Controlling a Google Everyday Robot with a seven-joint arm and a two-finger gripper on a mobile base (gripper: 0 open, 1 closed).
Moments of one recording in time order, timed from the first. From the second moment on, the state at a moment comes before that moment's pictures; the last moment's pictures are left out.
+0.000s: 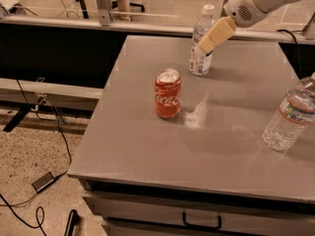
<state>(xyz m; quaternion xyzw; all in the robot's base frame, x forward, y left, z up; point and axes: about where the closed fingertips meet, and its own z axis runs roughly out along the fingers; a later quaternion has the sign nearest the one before) 0.679 -0.153 0.975 -0.48 0.79 0.06 0.37</state>
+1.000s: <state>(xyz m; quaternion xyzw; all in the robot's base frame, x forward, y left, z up) 0.718 -0.161 0.950 -0.43 0.79 0.11 0.42</state>
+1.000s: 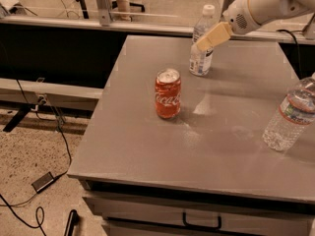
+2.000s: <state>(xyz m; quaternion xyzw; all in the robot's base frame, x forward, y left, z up) 0.721 -0.159 0.955 -0.44 0.78 0.12 0.43</state>
